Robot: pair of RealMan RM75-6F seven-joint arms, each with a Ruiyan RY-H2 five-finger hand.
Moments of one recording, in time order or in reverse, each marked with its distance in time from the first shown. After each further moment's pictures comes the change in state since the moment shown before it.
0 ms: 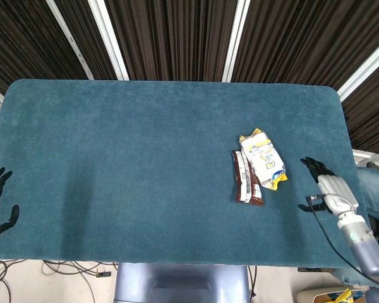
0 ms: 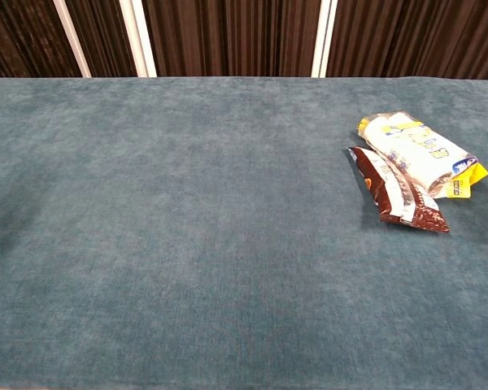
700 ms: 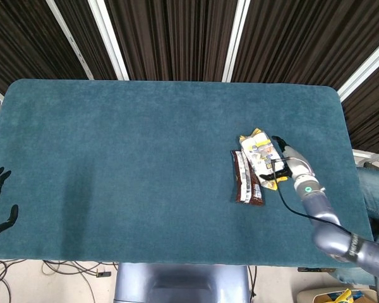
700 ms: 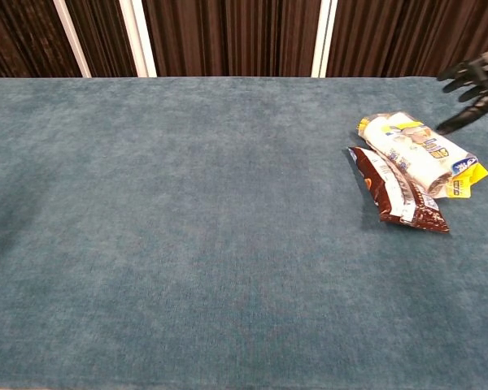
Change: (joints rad) left arm -0.001 0.009 -0.001 -0.005 -0.005 -0.006 -0.012; right arm 0.429 -0.138 0.084 -0.006 0.903 -0.156 -0.212
